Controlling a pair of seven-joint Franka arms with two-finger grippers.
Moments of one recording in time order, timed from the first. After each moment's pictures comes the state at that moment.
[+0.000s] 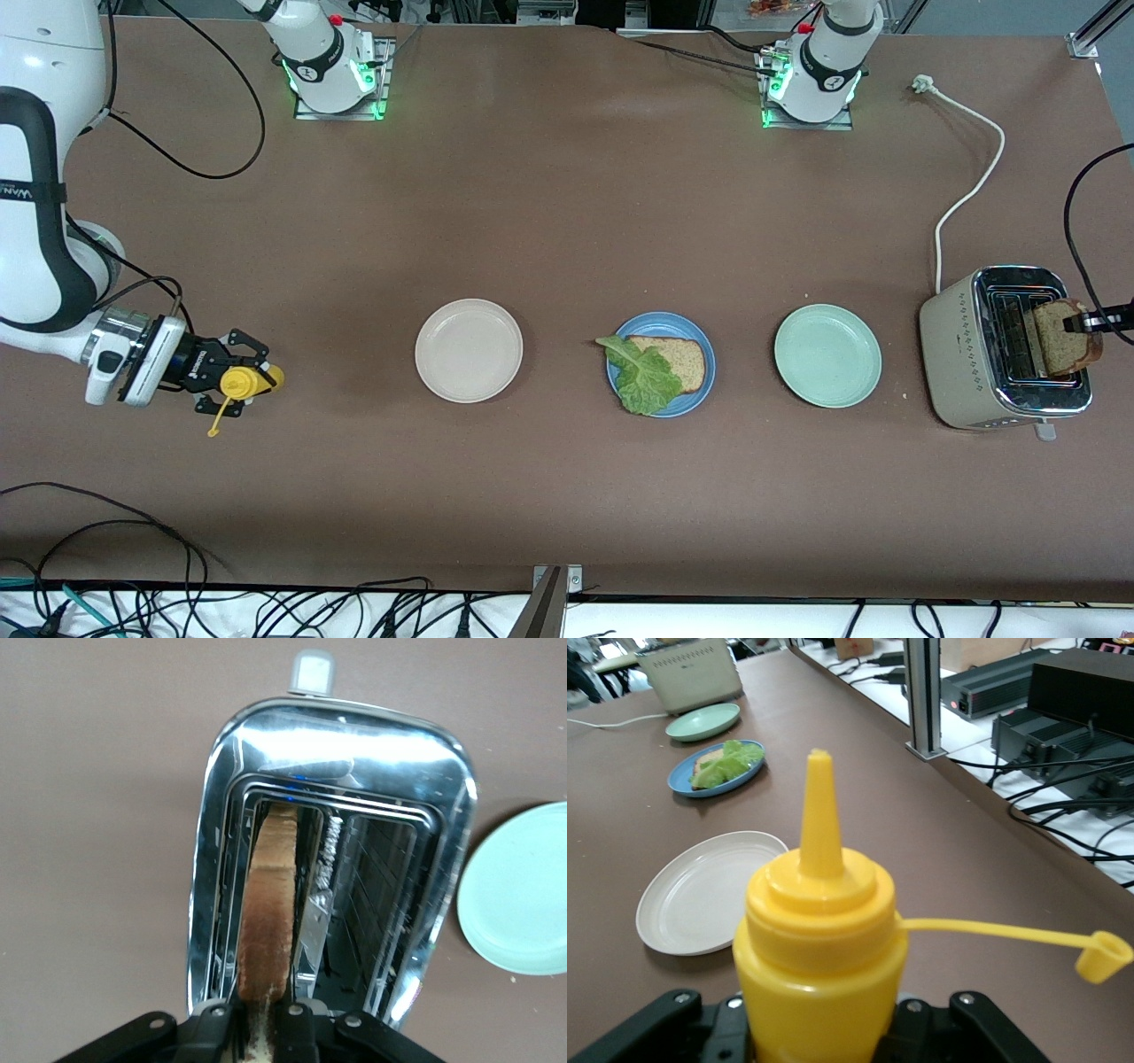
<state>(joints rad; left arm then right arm) 0.38 0.49 -0.02 -1.42 0.09 1.72 0.18 -0.03 0.59 -0.18 -1.68 1.19 1.94 -1.96</state>
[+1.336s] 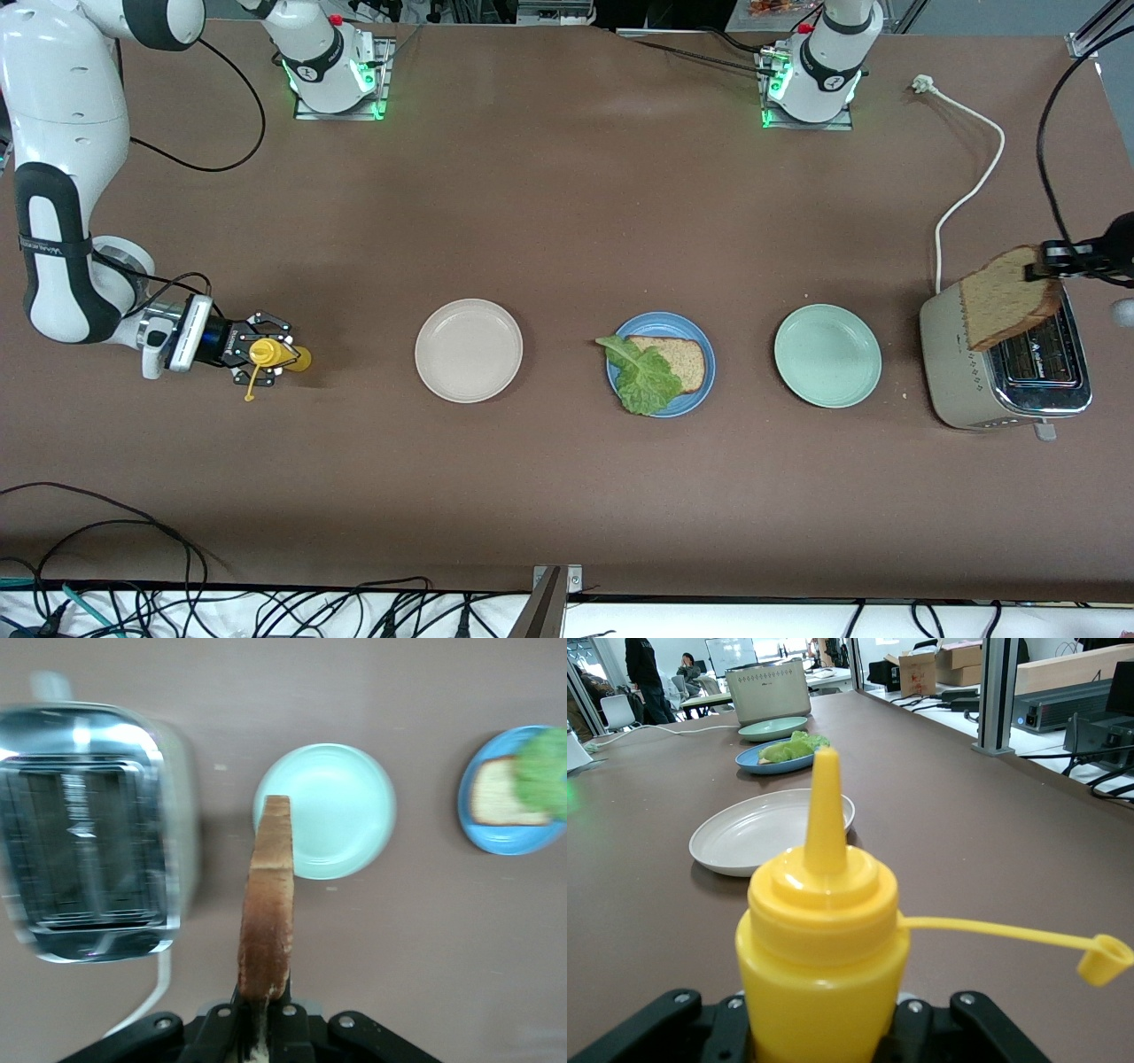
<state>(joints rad) 0.24 0.27 -0.10 -1.39 -0.07 1.45 0.17 -0.04 0.77 -0.28 -1.75 1.36 1.71 -2.38</state>
